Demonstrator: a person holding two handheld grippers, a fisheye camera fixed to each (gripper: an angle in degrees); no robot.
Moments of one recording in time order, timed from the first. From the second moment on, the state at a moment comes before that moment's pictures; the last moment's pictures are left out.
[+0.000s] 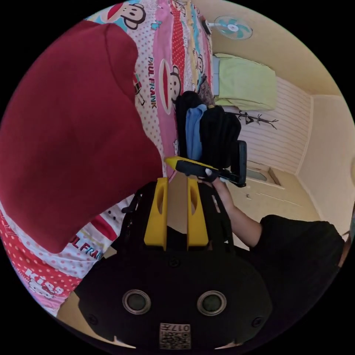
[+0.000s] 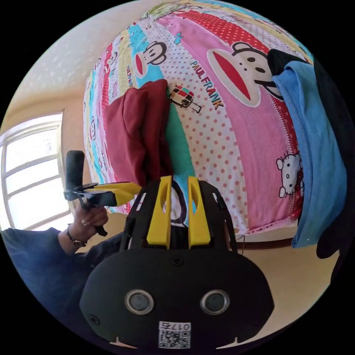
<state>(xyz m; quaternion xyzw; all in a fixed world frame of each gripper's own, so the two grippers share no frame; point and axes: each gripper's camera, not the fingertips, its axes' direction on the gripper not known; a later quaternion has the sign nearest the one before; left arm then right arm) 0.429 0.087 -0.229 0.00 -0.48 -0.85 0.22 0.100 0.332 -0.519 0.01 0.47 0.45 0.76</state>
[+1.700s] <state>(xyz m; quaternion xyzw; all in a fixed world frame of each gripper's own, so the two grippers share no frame) 0.643 -0.466 -0.152 0.20 -0.73 -0.61 0.21 0.105 0.080 -0.208 -0.28 0.16 0.22 0.92</state>
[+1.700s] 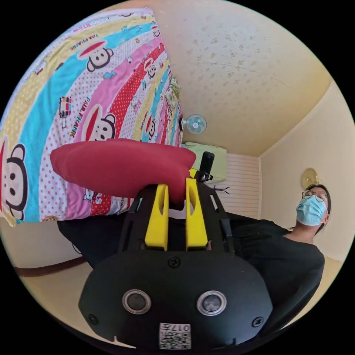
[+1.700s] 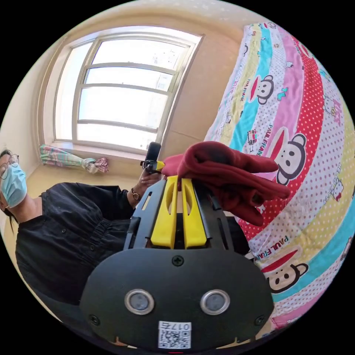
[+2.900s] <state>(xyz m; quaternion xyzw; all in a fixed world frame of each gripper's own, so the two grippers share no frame) 0.940 -0.219 -0.197 0.54 -0.54 -0.61 -0.21 0.006 0.341 -0.355 -0.31 0.57 0.60 0.46</state>
